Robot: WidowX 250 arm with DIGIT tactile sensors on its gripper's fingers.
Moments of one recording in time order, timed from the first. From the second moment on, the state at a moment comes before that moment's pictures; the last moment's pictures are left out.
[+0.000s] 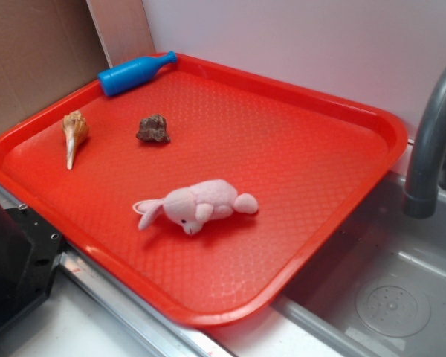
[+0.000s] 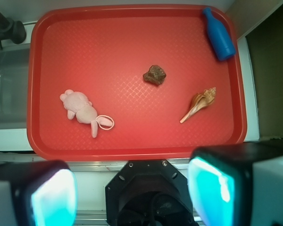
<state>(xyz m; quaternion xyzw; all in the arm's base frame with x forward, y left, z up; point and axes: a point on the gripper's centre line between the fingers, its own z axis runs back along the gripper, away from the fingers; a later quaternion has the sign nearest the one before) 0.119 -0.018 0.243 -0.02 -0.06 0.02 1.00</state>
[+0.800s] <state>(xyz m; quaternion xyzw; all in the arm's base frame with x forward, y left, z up) 0.140 -0.108 0.184 -0.01 -0.09 -0.04 1.00</state>
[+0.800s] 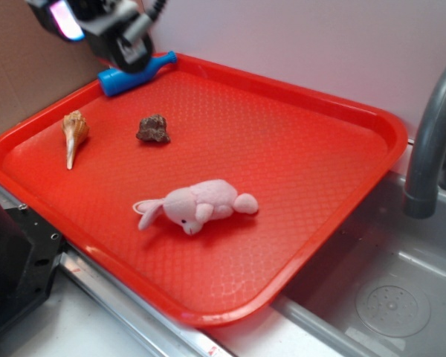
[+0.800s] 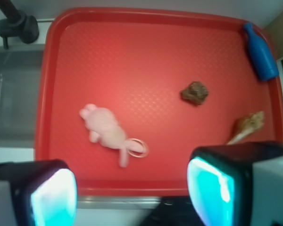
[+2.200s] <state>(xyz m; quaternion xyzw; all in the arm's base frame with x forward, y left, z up) 0.162 -0.120 0.051 -0.06 -0.04 -0.34 0.94</state>
